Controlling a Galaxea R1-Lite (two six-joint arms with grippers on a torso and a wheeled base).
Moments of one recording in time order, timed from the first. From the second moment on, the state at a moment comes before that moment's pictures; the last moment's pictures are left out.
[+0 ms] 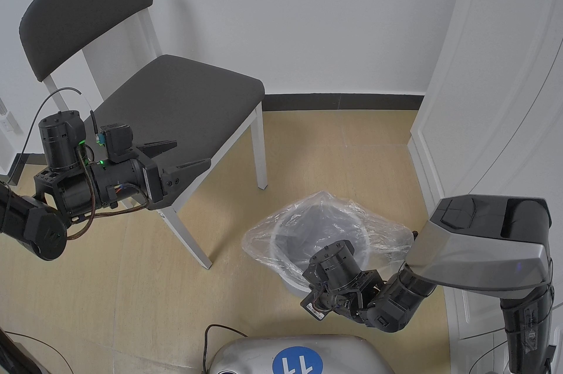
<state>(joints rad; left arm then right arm) -0.19 1.72 -0.69 -0.91 -0.60 -0.02 0.78 2.38 -0.92 -0.69 -0.29 -0.22</state>
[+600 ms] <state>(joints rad) -0.19 1.72 -0.68 -0.91 -0.60 -0.02 0.87 2.30 -0.83 -0.68 -0.29 -0.23</state>
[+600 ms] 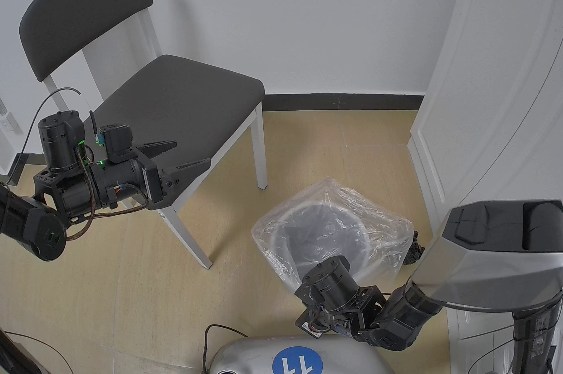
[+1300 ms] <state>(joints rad) -0.19 1.73 -0.69 -0.91 -0.60 -0.01 0.77 2.46 -1.00 -0.68 -0.31 -0.23</state>
